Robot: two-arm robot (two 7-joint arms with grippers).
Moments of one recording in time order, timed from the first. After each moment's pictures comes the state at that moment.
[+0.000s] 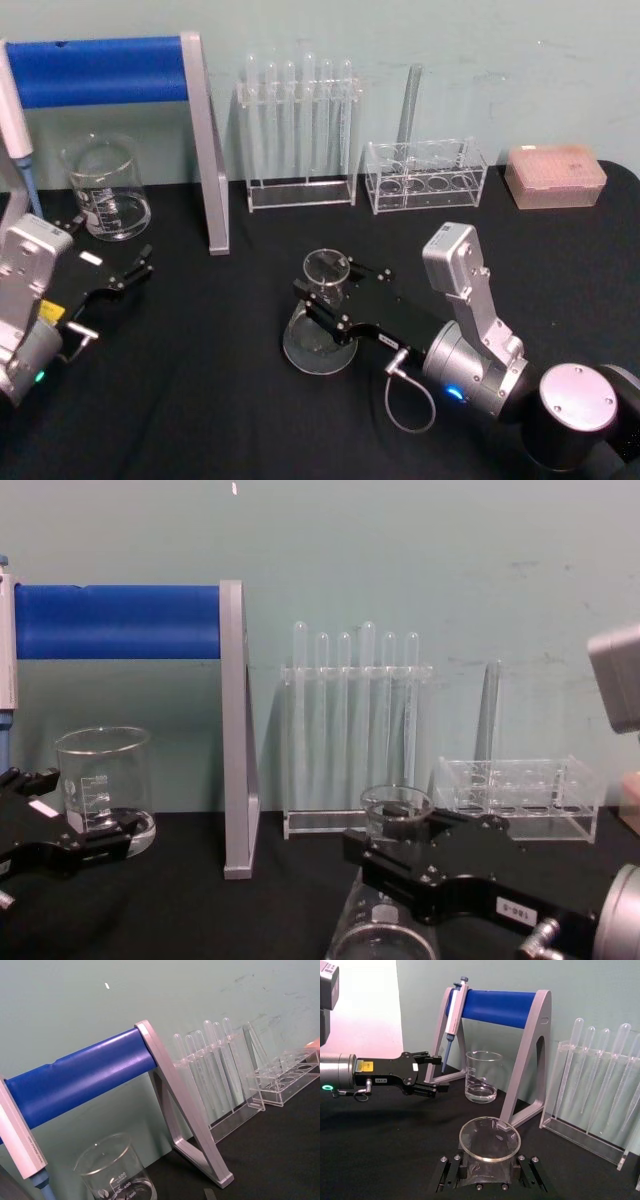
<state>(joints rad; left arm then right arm) -0.20 0.60 0.45 -1.41 -0.25 -0.12 0.03 0.18 0.31 -0.44 -1.45 0.26 -0.13 0.45</state>
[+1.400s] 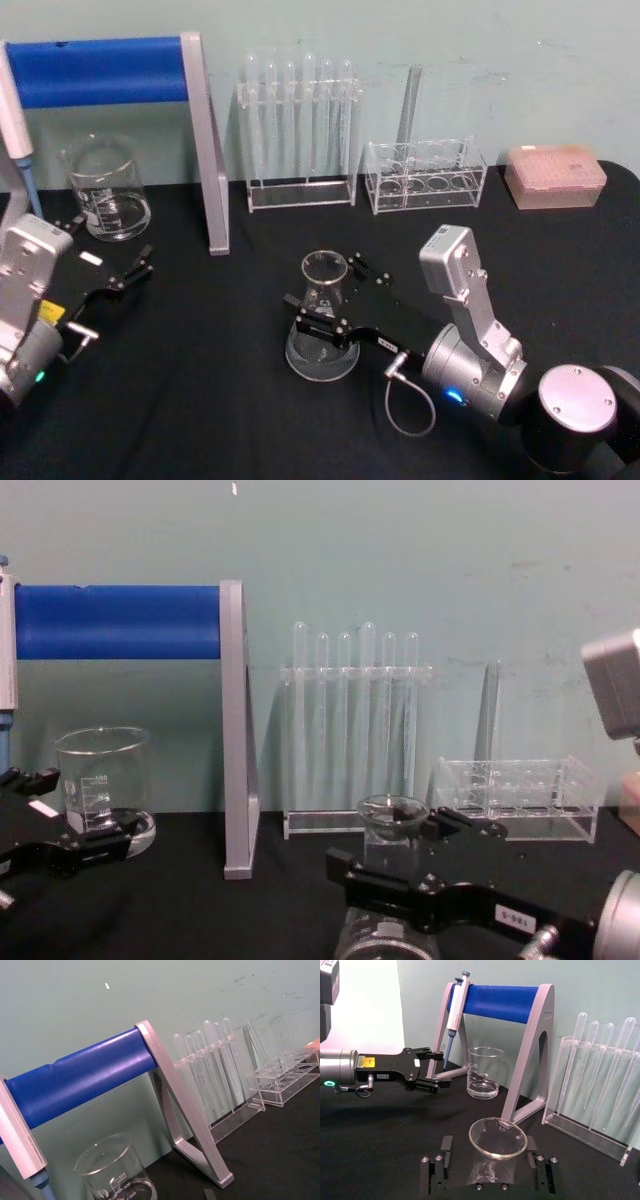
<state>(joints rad) -0.20 0.60 0.45 -1.41 -0.25 -0.12 0.03 0.18 0.31 -0.45 -1.45 0.26 -0.11 0.45</state>
